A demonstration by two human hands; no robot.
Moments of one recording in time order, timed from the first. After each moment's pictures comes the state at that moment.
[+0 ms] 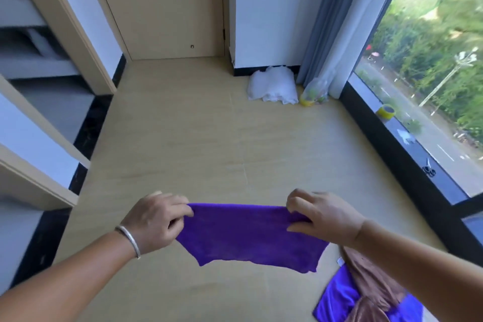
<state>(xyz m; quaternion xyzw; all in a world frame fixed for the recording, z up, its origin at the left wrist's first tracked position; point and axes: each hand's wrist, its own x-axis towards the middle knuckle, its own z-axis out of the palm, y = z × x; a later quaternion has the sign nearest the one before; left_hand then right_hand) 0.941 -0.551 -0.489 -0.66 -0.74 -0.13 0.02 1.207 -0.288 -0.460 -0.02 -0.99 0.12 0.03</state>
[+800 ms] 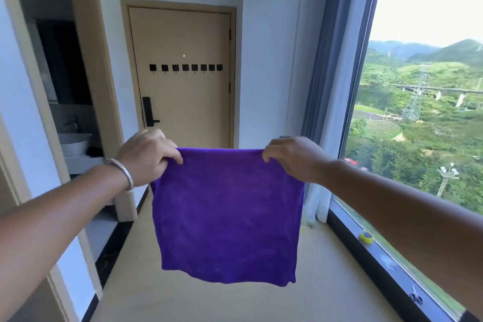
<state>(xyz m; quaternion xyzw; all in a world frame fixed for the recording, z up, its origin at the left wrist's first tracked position) 0.923 -0.622 0.048 -0.60 -0.74 -0.13 0.27 1.172 -0.369 0.058 -0.02 -0.97 -0.14 0.22</state>
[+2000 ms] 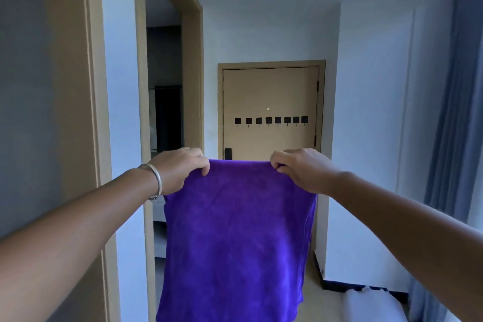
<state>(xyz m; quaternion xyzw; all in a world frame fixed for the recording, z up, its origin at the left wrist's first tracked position) 0.625 -0.667 0.128 -0.49 -0.81 -0.01 0.32 0.782 -0.379 0.134 0.10 -0.94 -0.12 0.30</state>
